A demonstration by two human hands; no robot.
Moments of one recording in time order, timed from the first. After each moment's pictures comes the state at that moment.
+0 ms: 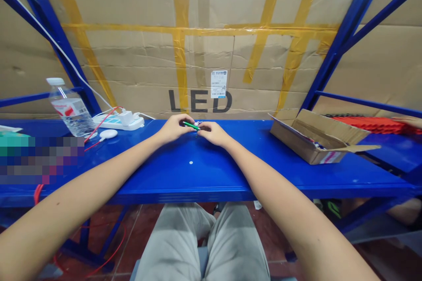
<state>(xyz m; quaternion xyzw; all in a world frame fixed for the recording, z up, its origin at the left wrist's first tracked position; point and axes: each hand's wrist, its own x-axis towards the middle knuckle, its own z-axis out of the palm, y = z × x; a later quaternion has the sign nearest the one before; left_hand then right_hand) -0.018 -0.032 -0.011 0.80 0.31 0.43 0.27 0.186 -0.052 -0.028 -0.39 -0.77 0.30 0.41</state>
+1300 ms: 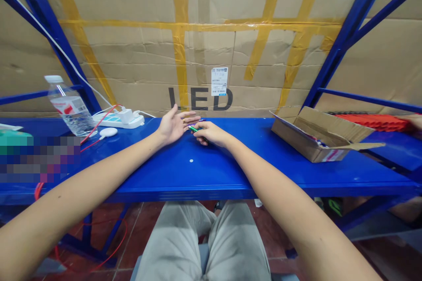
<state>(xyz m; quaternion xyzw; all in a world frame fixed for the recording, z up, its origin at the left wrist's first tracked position) -0.013 -0.041 -0.009 0.57 0.23 0.46 0.64 0.171 -0.069 -0.019 -0.34 -0.70 0.52 0.35</state>
